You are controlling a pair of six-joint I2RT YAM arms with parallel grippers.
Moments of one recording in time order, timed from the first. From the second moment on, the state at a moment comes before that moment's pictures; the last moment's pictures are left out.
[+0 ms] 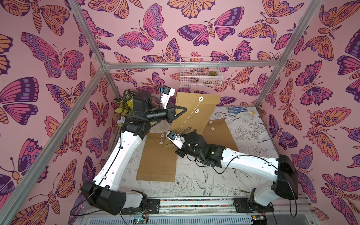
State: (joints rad) left arm -0.32 1.36 1.52 -0.35 0.93 -0.31; right arm 1.10 1.59 1.26 -0.07 0.19 -0.19
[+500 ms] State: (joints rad) left arm -0.33 1.36 1.52 -0.35 0.95 -0.35; right arm 0.94 1.58 1.12 0.00 0.17 -0.11
